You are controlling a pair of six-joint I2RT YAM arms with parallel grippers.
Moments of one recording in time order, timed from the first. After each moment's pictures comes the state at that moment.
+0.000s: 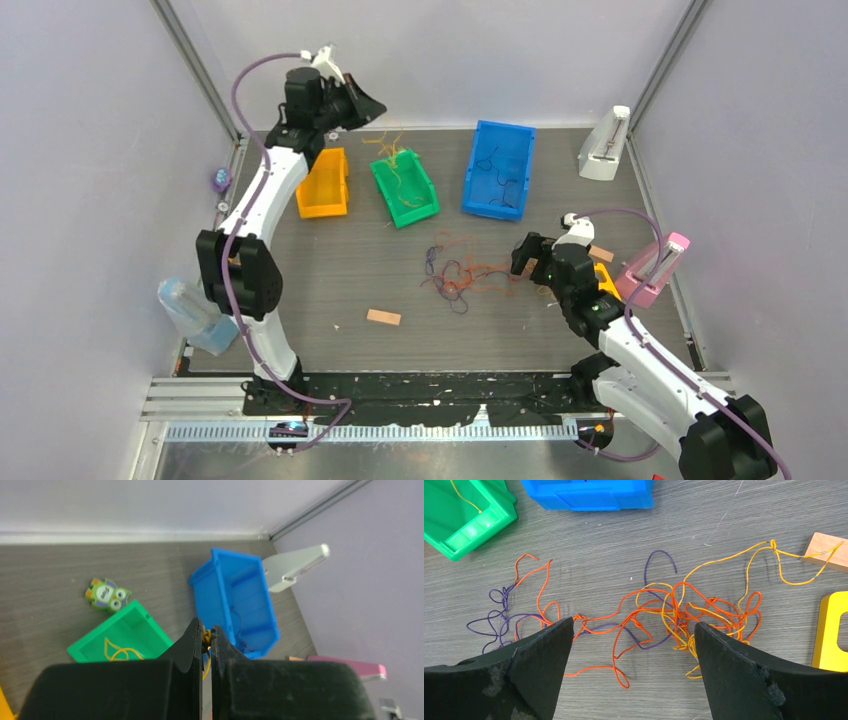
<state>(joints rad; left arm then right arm) -0.20 1.83 1.80 -0.17 0.41 -0.55 0.42 0.81 0.39 -0.05 0.29 0.48</state>
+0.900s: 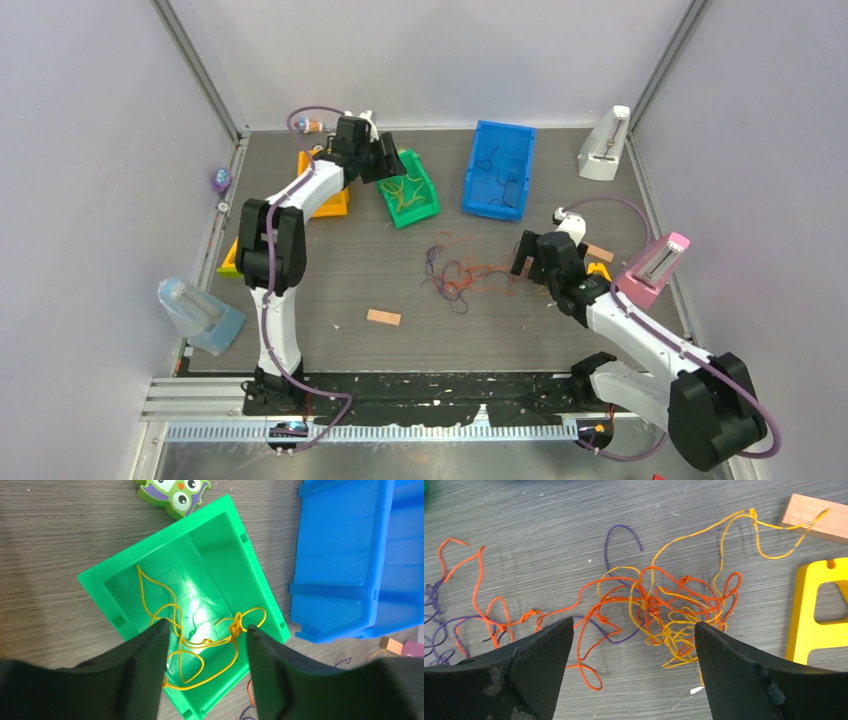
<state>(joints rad) -0.28 2.08 1.65 -0.24 0.25 -0.48 0.41 0.99 0.46 -0.14 0.35 0.50</state>
